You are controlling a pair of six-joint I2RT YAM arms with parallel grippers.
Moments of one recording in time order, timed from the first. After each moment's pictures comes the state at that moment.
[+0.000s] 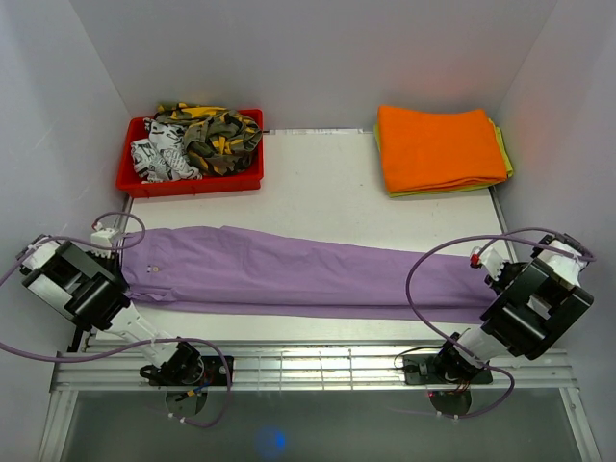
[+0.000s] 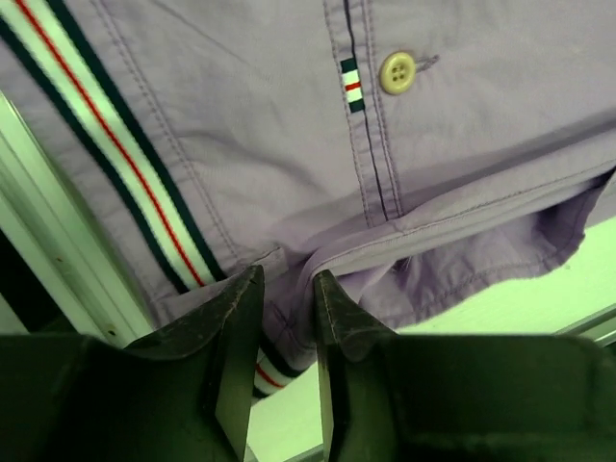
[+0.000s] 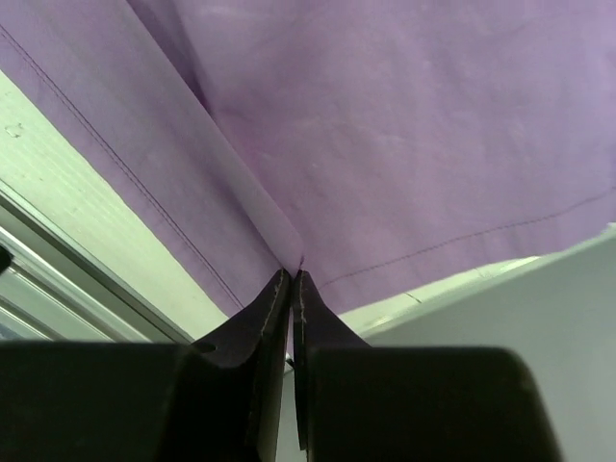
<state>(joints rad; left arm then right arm) 0.98 1.79 1.19 -1.01 0.53 1.27 -0.78 1.45 0.86 -1.03 -0.26 -1.84</state>
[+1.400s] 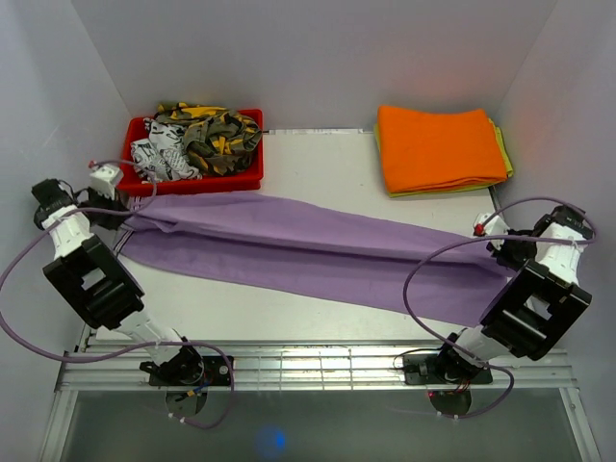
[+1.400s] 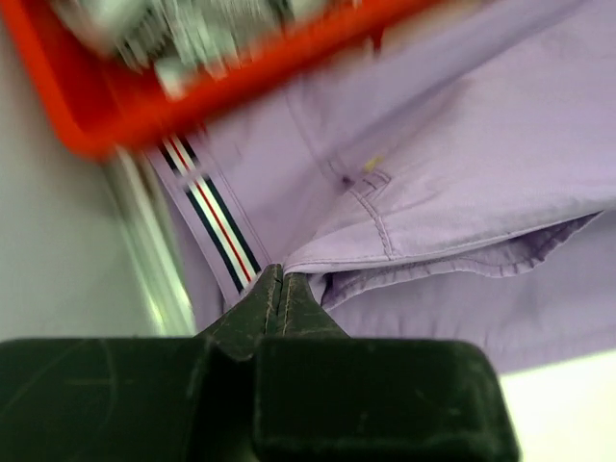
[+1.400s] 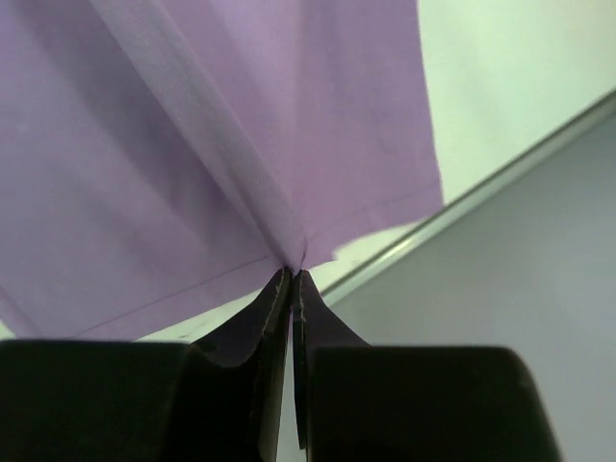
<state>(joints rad) 0.71 1.71 1.39 -0.59 0.85 0.86 -0.65 1.45 1.09 -0.98 -0.47 -1.70</state>
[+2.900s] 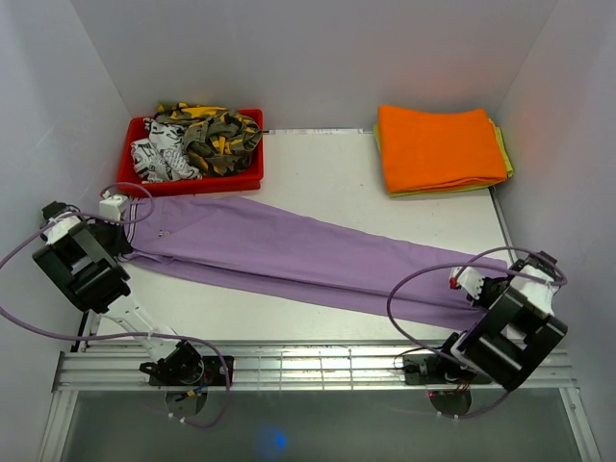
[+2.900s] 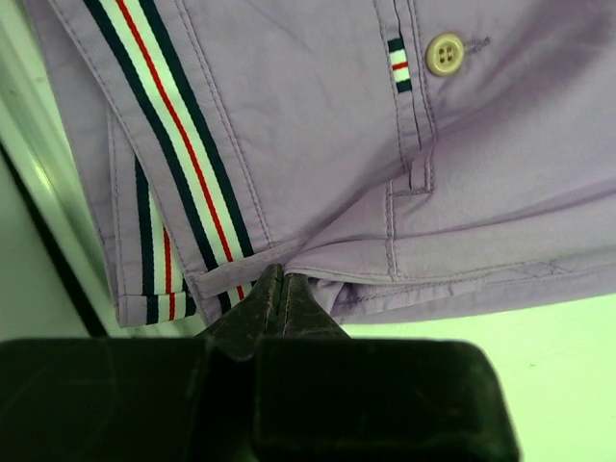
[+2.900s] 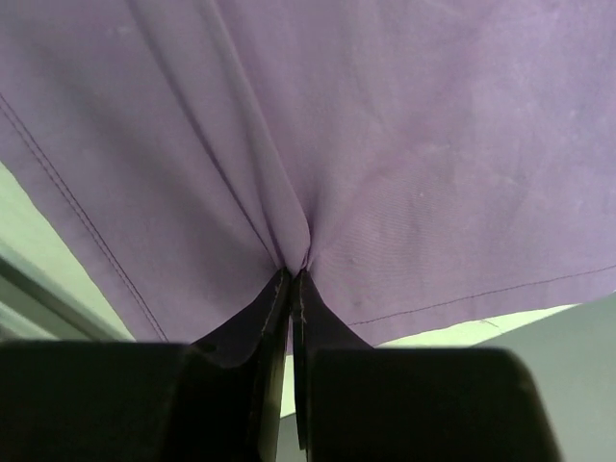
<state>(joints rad) 0.77 1.91 1.34 -0.72 0.58 1.01 -0.74 1.20 0.57 -0.85 -0.27 -1.94</state>
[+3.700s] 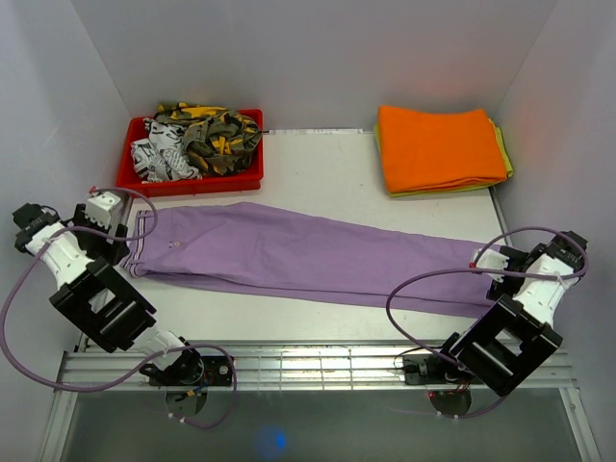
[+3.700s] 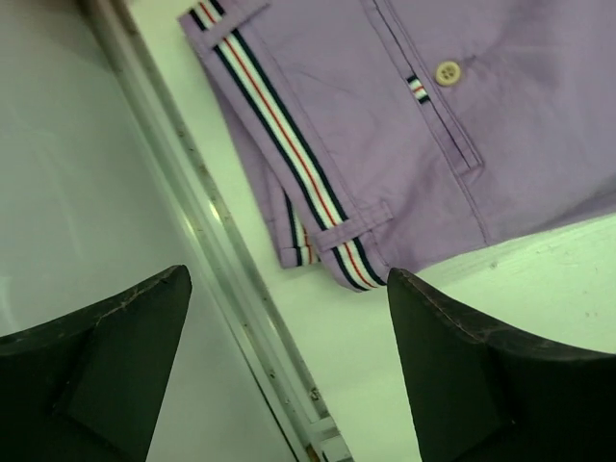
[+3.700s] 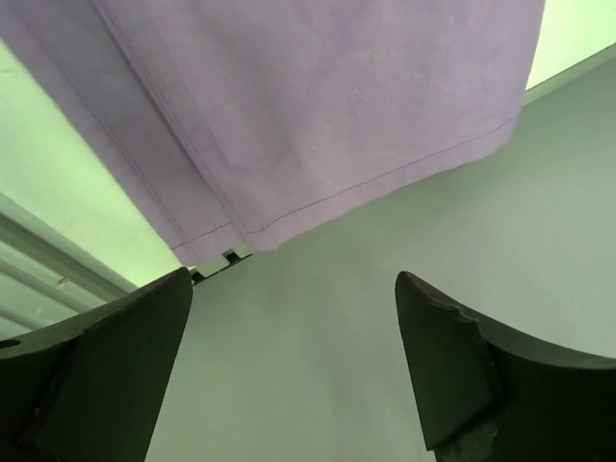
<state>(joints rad) 0.86 1.54 1.24 -0.92 0.69 1.29 -0.77 1.18 0.80 -0.89 -0.20 -1.99</state>
